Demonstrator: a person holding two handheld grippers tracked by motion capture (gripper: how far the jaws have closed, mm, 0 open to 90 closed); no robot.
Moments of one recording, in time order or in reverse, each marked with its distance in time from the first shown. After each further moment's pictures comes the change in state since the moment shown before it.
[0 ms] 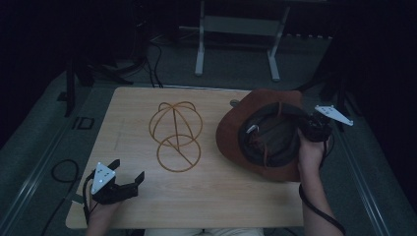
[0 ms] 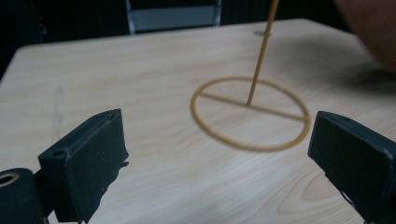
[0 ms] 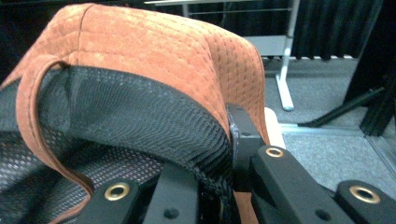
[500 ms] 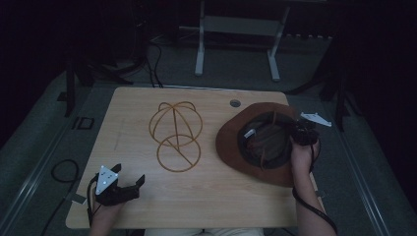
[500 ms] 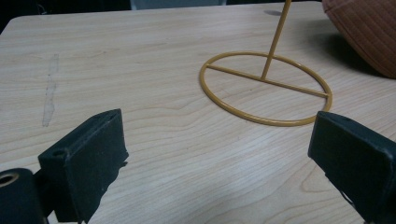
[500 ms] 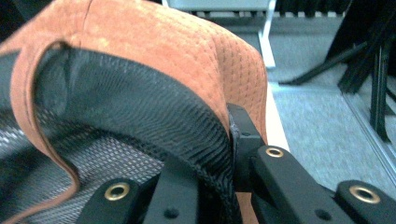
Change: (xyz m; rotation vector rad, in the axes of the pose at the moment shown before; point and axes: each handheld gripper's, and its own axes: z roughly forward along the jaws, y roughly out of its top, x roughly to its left) left arm 0.012 -0.040 0.019 0.062 0.037 -0.040; right arm -0.016 -0.049 0.051 0.160 -0.097 -0.005
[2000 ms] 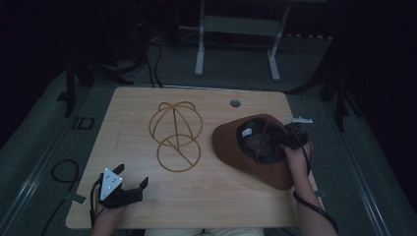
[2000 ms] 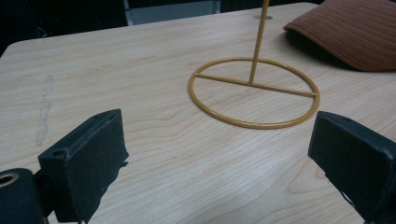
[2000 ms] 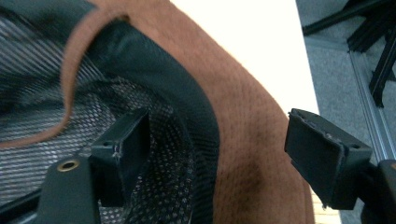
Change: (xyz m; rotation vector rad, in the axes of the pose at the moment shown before) left arm -0.012 -0.001 -0.002 -0.033 -0.007 0.076; right arm -0.001 -0.033 0.058 0.288 -0.024 -0.132
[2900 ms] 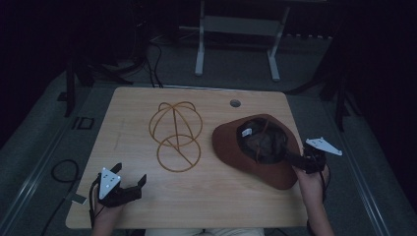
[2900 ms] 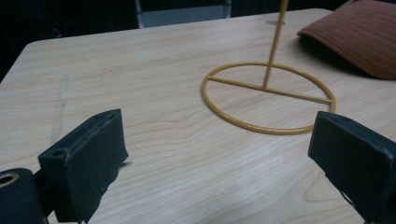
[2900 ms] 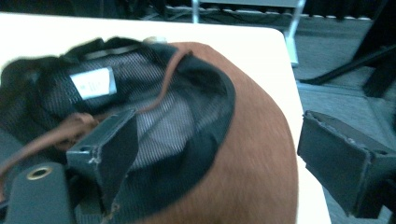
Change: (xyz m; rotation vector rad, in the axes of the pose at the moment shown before) left arm 0.002 -0.001 0.002 -0.021 0.025 -0.016; right arm 0.000 -0.054 -0.108 -0.282 0.122 0.043
